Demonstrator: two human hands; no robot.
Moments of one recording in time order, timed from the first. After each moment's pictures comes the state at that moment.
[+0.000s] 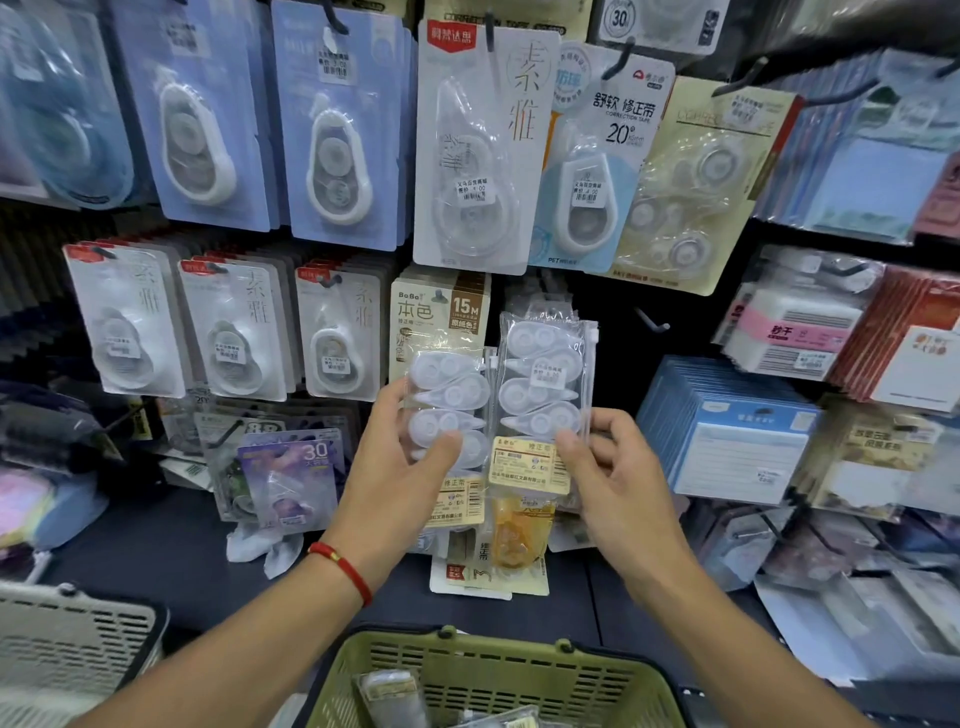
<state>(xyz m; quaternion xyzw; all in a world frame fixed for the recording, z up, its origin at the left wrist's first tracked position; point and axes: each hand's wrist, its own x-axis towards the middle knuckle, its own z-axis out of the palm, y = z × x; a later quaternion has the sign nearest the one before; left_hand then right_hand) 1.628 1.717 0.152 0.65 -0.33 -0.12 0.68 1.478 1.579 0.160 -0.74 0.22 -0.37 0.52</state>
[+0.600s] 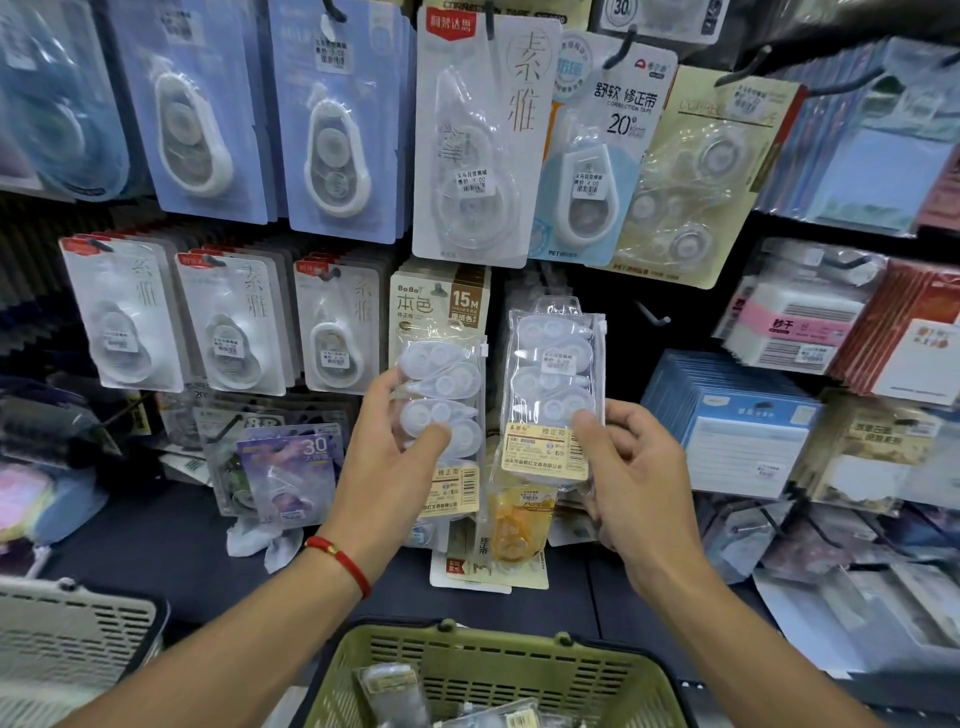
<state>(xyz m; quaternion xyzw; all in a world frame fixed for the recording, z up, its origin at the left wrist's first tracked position) 1.632 1.716 0.151 0.64 -0.30 -0.11 0.70 1.475 1.580 0.166 -0.67 0.25 -0.43 0.55</state>
